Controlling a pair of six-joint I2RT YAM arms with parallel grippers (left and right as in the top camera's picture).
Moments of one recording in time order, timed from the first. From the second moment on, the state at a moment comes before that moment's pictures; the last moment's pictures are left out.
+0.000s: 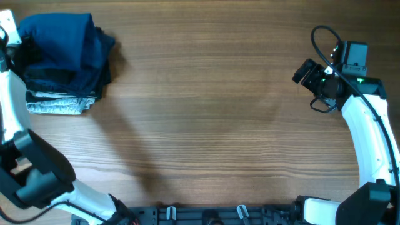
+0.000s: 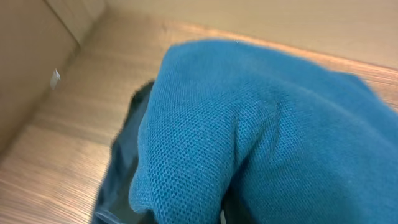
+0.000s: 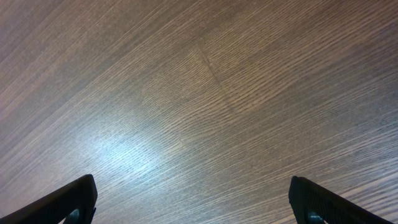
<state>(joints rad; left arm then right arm) 0.53 1.85 1.53 -0.39 0.17 0.16 -0.14 1.47 1.15 -0.74 -0.06 0.49</state>
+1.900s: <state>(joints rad) 0.72 1.77 1.51 -0.38 0.80 -0.46 -0.14 1.47 1.15 -0.74 -0.06 0.49</state>
